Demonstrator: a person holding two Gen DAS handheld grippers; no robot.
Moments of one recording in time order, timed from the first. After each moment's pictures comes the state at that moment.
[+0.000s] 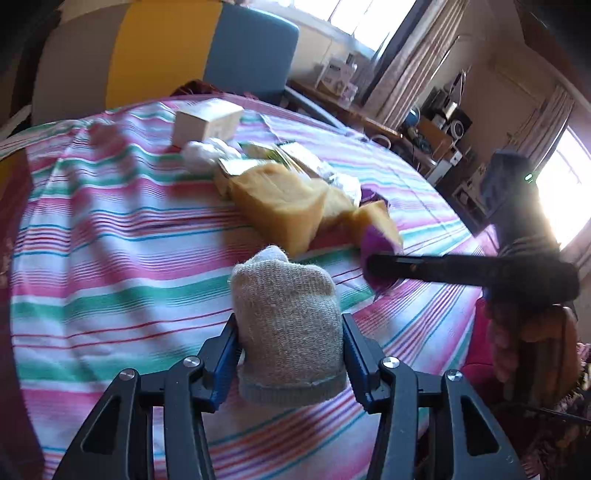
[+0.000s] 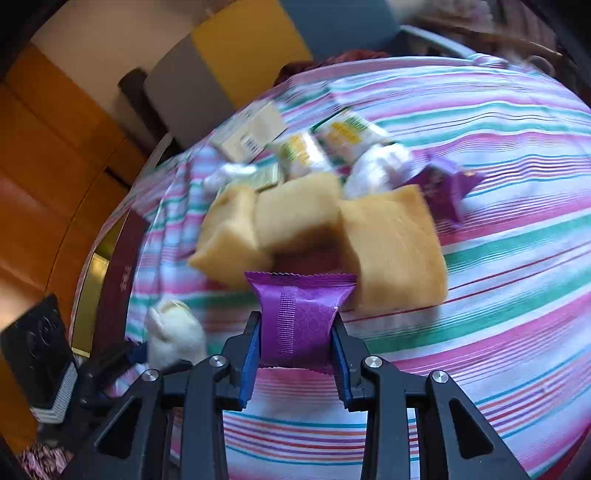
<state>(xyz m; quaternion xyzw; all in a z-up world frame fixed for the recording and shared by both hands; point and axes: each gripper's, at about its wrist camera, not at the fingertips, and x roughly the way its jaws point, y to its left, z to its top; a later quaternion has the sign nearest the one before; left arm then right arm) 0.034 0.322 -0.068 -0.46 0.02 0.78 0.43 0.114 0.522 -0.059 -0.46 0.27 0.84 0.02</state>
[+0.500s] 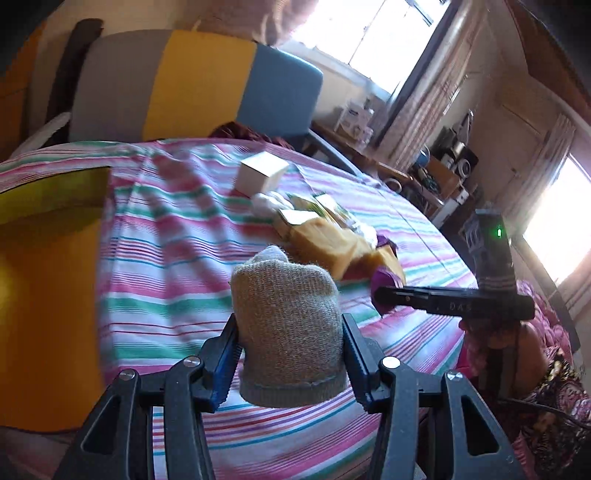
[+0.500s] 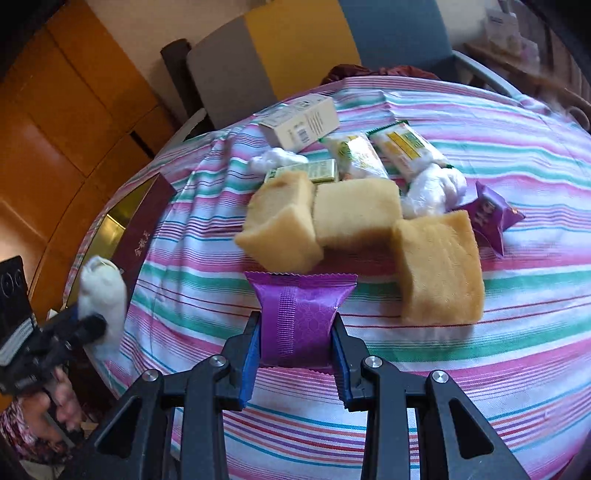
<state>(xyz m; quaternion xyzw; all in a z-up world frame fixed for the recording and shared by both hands) 0.029 0.229 -0.024 -0.41 -0.03 0.82 0.40 0.109 0.492 -0.047 -0.46 0.19 0.87 -0.02</state>
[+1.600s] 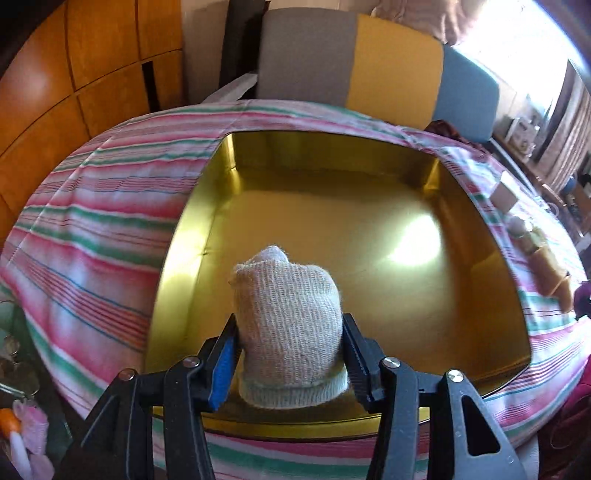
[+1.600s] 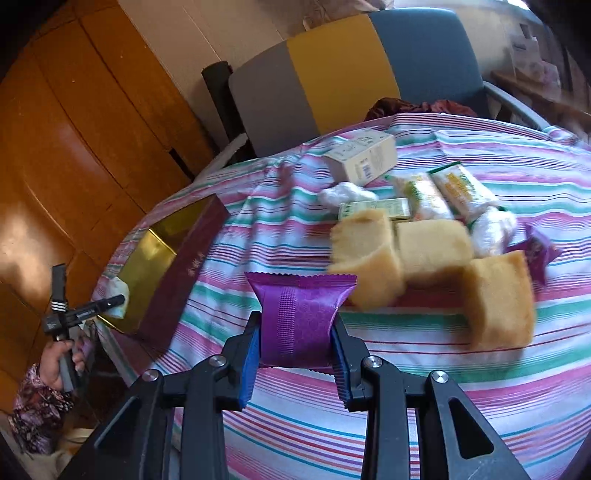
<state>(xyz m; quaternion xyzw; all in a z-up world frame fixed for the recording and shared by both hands) -0.061 0.012 -0.058 -0.48 0.02 0.87 0.10 0.103 0.439 -0.025 -0.39 0.21 0.90 -0.07</state>
